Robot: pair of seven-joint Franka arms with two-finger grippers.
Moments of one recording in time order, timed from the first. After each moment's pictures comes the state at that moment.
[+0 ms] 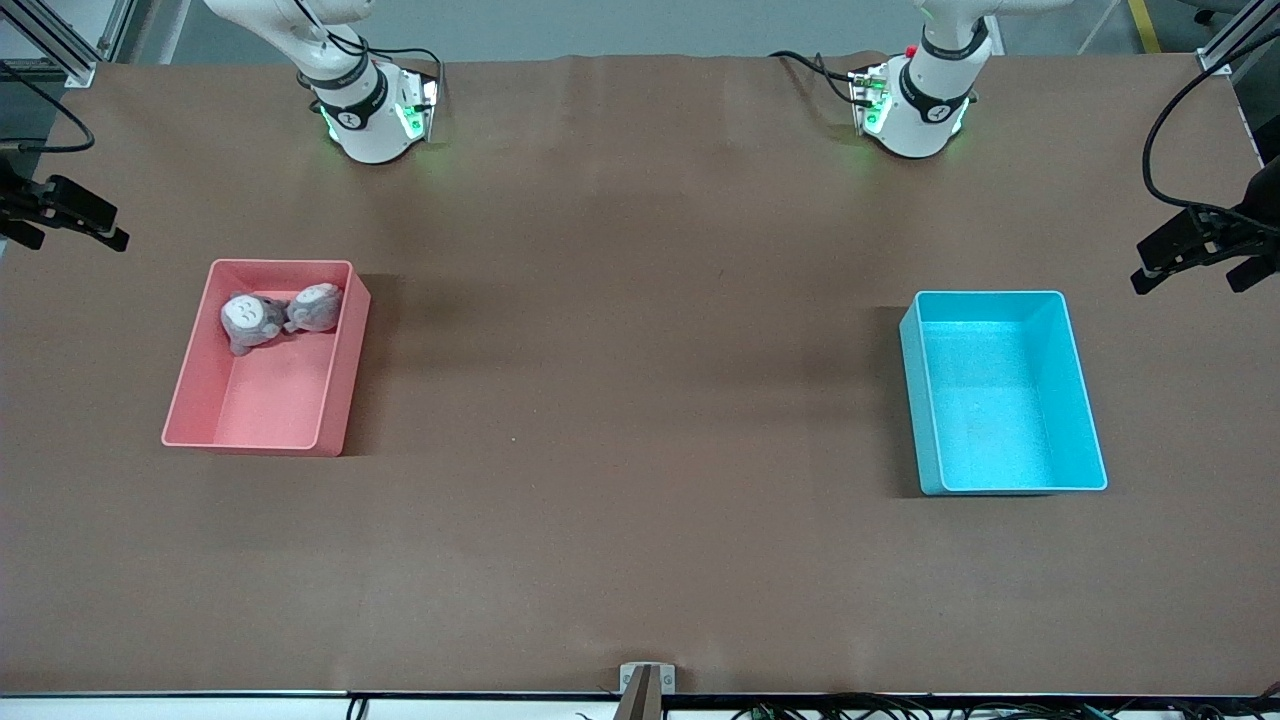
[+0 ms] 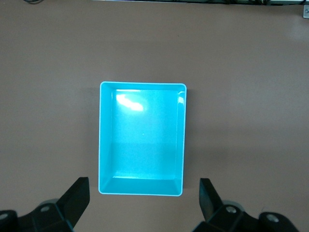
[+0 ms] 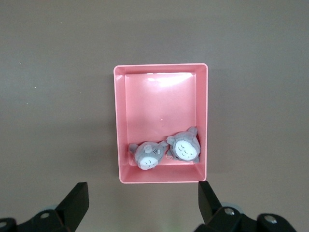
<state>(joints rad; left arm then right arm) -0.03 0.00 0.02 -1.54 -0.02 1.66 -0.02 -0.02 -0.13 -0.11 -1.74 0.00 1.59 -0.08</state>
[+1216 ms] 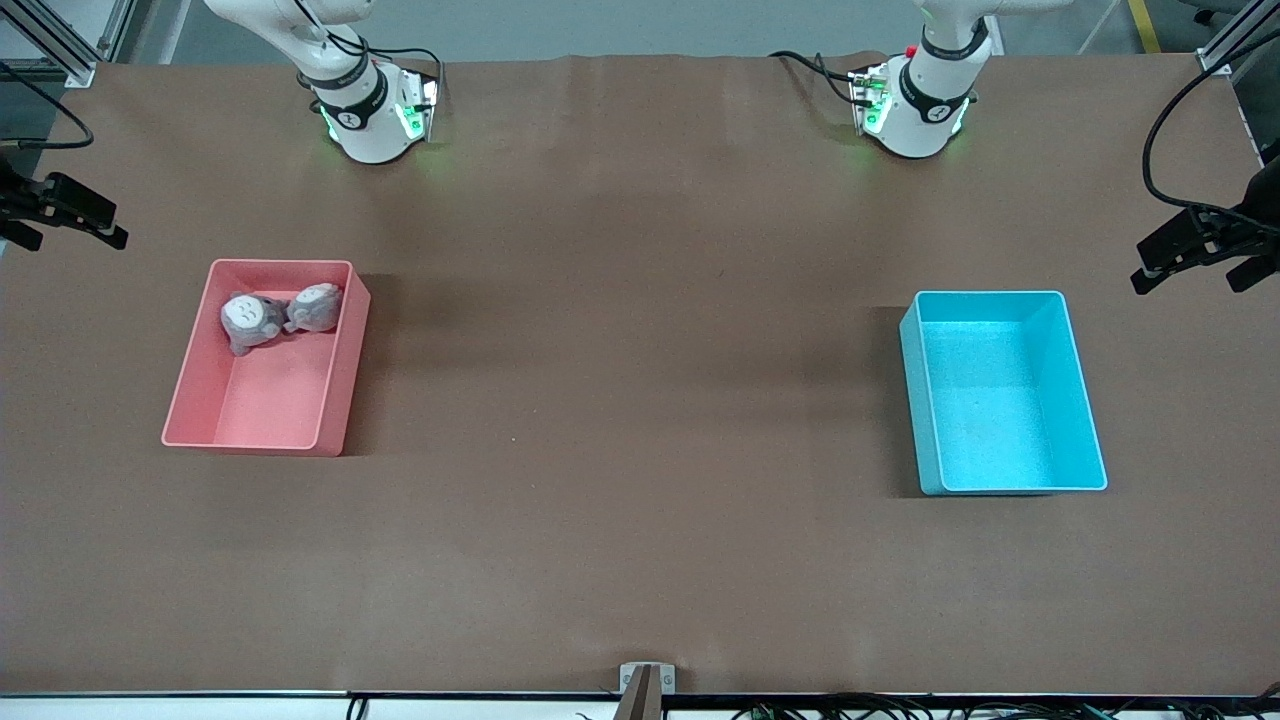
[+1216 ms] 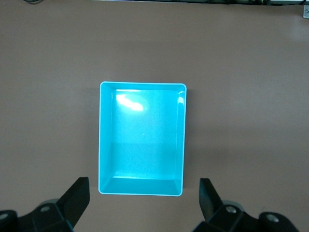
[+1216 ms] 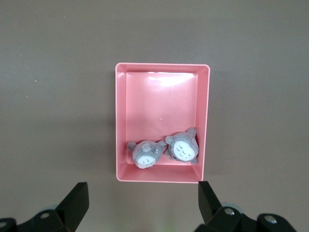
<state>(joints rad) -0.03 0.00 0.02 -1.54 -0.02 1.66 -0.02 -0.02 -0.13 -0.11 -1.74 0.00 1.59 -0.13</state>
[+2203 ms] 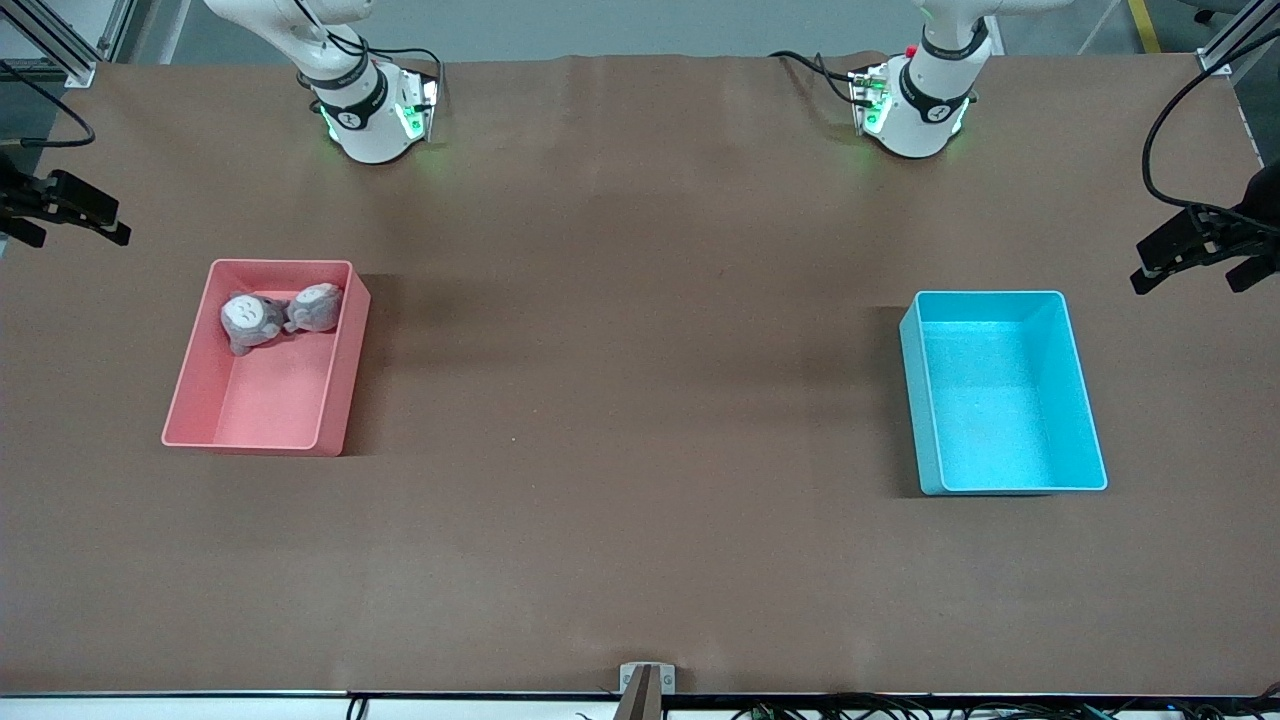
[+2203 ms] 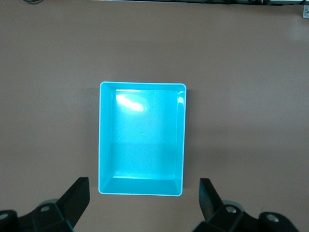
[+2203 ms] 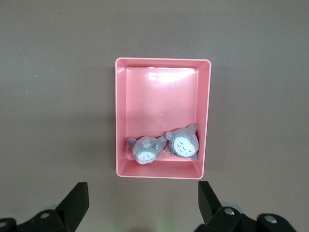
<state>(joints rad) -0.03 0.00 0.02 -1.54 -0.02 1.66 -0.02 -0.02 -0.13 -0.12 -1.74 0.00 1.57 -0.14</state>
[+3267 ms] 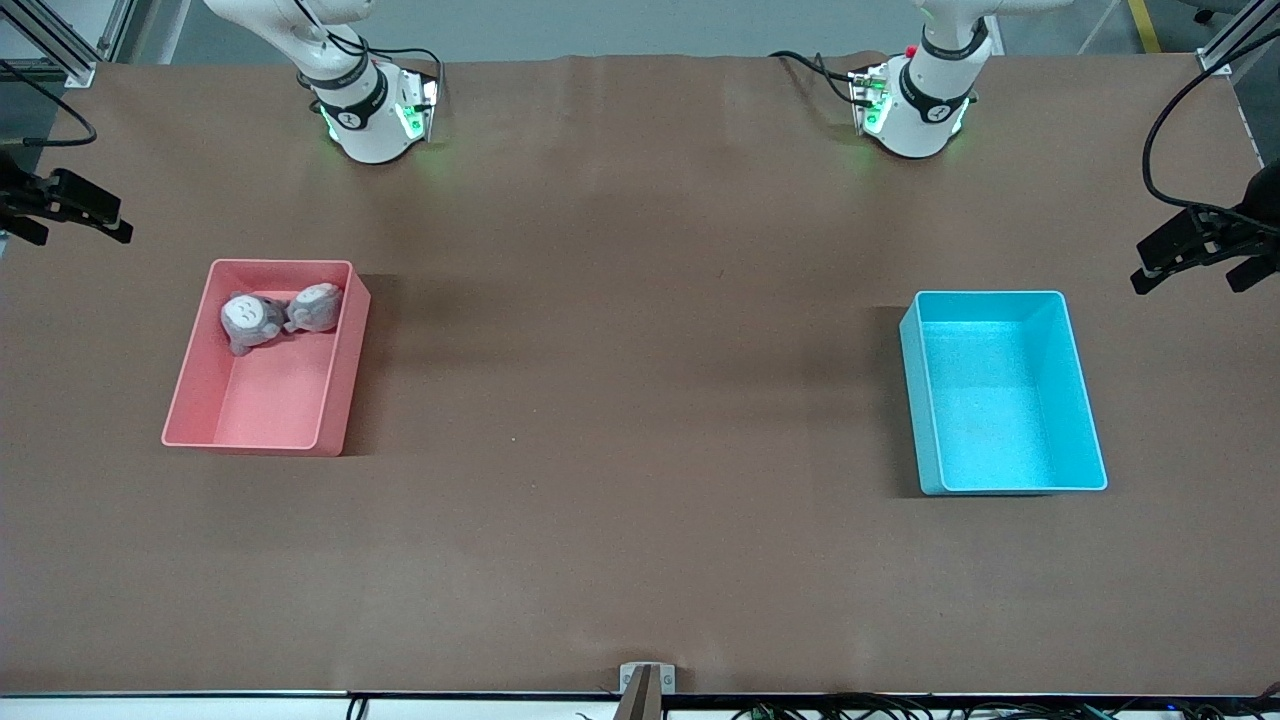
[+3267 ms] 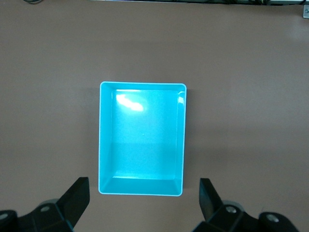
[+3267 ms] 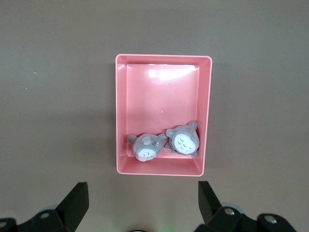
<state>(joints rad) -0.03 0.00 0.02 -1.54 -0.02 1.66 -0.02 -0.02 -0.13 -0.12 -1.74 0.00 1.56 -0.14</state>
